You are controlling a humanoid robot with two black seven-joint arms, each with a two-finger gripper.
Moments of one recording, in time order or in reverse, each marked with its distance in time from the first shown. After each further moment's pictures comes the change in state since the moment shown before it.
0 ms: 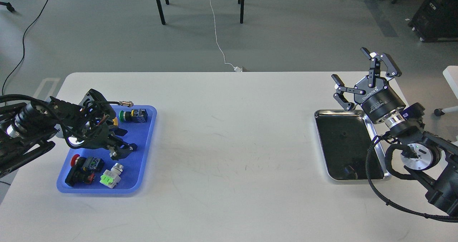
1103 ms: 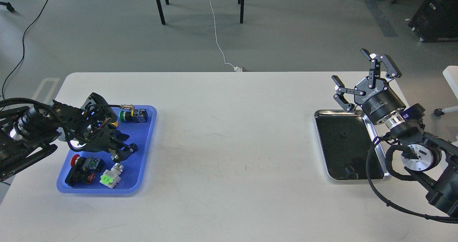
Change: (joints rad) left arm 0.015 -0.017 -0.001 0.020 0.000 0.000 0.000; right arm -0.004 -0.002 -0.002 0.000 -0.001 0.000 0.000
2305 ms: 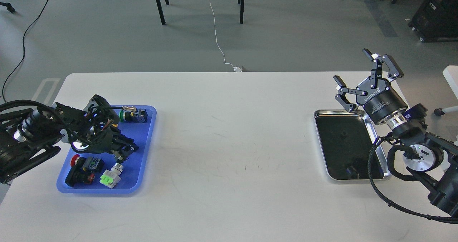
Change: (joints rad) left arm 0.015 -0.020 0.001 0.025 0.000 0.001 0.000; right arm -0.002 -0.009 0.000 0.002 0.001 0.000 0.000
